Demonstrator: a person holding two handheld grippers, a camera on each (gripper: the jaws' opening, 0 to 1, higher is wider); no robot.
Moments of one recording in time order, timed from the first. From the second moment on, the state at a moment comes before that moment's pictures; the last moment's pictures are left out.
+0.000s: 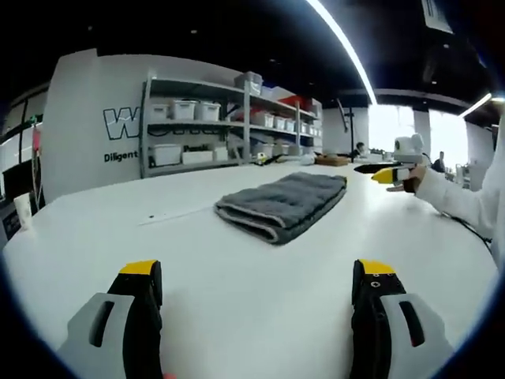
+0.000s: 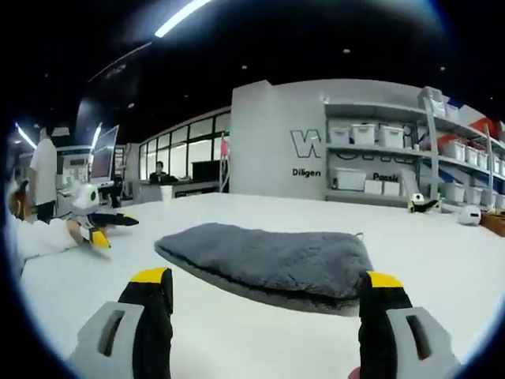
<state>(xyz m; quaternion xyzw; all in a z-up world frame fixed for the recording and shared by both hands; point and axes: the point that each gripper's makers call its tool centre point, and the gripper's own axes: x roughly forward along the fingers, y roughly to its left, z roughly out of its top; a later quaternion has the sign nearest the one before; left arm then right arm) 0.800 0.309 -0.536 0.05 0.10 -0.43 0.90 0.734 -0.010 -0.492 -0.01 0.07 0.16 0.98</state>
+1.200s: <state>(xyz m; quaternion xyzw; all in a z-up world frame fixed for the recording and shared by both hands) 0.829 0.236 -0.556 0.06 0.15 -0.50 0.85 0.735 -0.007 -0.501 -0.02 0.09 0.17 0.98</state>
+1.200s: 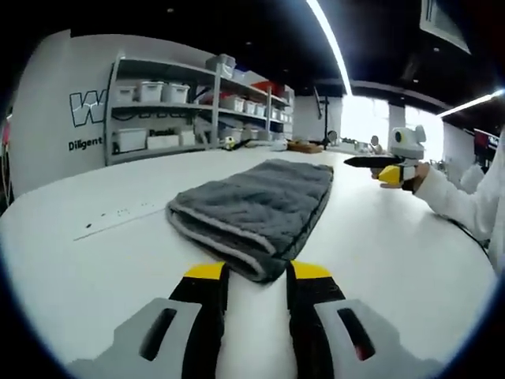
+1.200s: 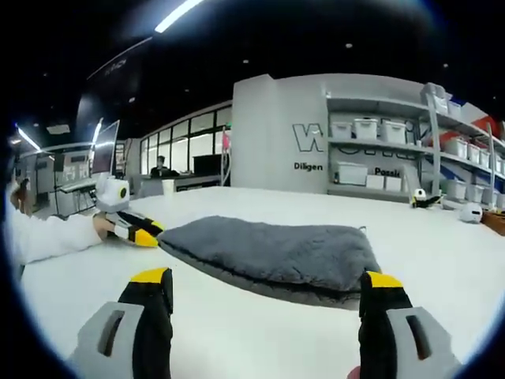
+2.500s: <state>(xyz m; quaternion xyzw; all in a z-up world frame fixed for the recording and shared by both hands) 0.882 0.291 -0.551 0.02 0.15 -0.42 0.89 0.735 -0.009 -0.504 -0.01 0.09 0.16 0.98</state>
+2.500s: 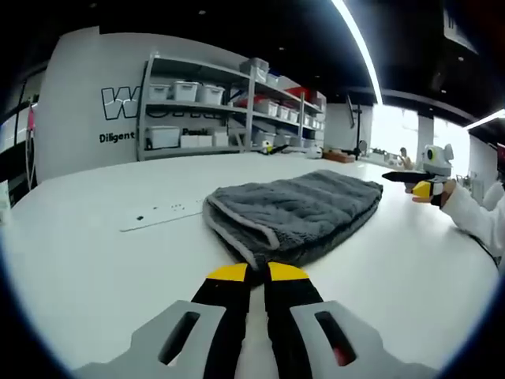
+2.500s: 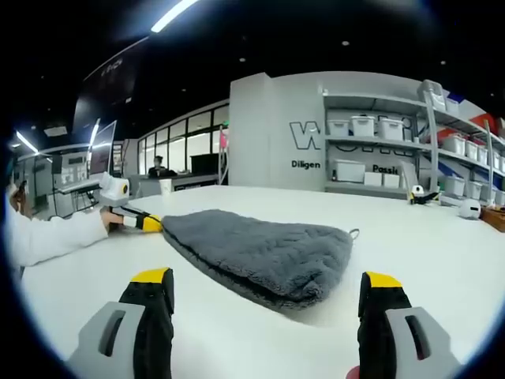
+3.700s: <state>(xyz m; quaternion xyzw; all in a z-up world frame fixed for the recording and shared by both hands) 0.912 0.376 -0.551 -0.01 0.14 -0.30 0.94 0.734 -0.014 -0.500 -0.01 0.08 0.15 0.98</state>
